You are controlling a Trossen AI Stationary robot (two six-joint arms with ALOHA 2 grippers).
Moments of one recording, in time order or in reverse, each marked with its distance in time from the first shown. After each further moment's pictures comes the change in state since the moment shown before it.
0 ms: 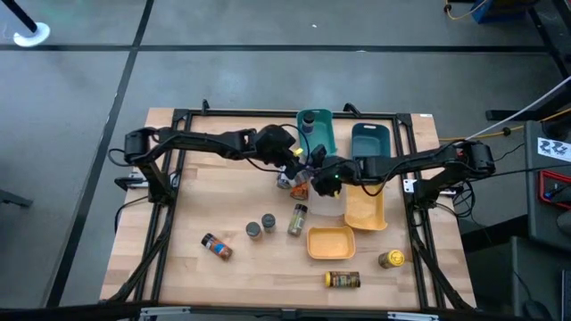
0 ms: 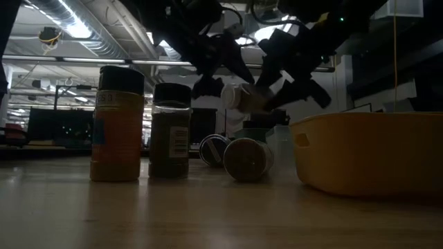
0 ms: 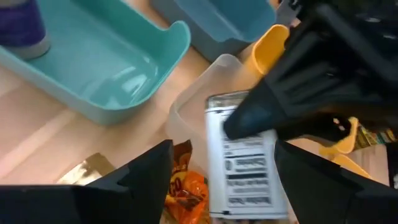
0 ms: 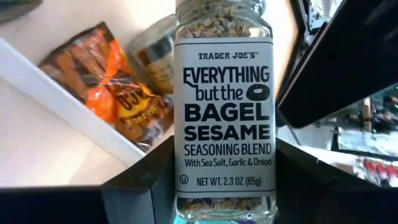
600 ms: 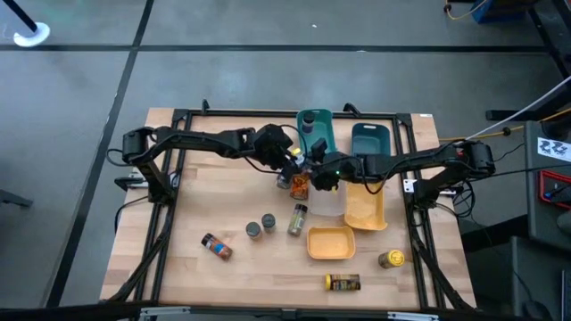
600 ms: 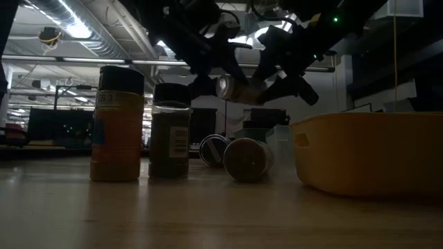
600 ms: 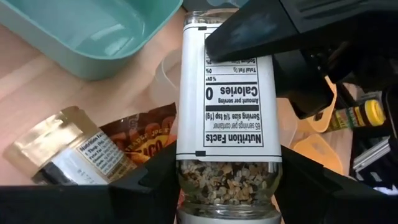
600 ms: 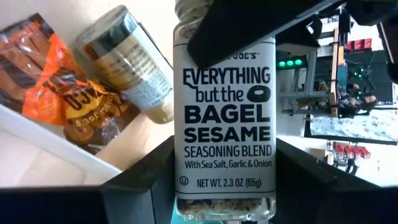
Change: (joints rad) left arm 0.025 -0.016 -0.007 -0.066 0.113 -0.123; right arm -0.002 0.002 -0.001 0.098 0.051 -0.029
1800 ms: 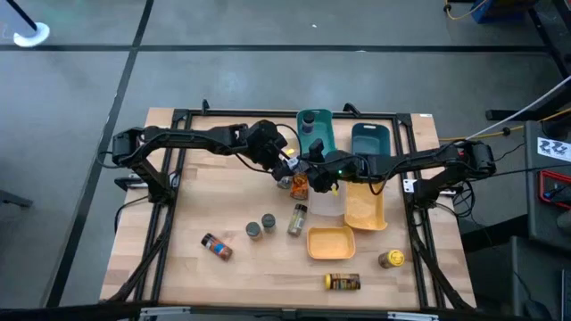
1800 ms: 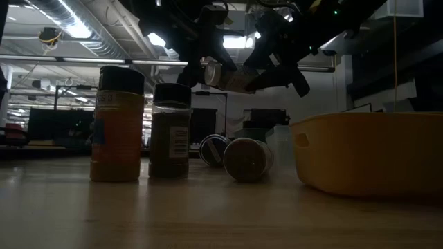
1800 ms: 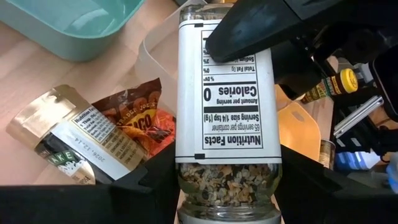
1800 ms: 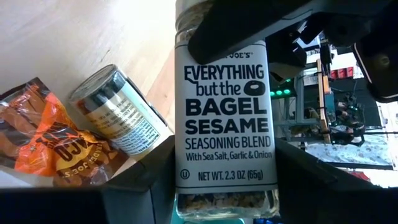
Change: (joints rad) left arm 0.004 -0.093 -0.001 -0.130 0.095 0.078; right arm 0.001 -0.001 0.002 0.088 -0.099 -0.005
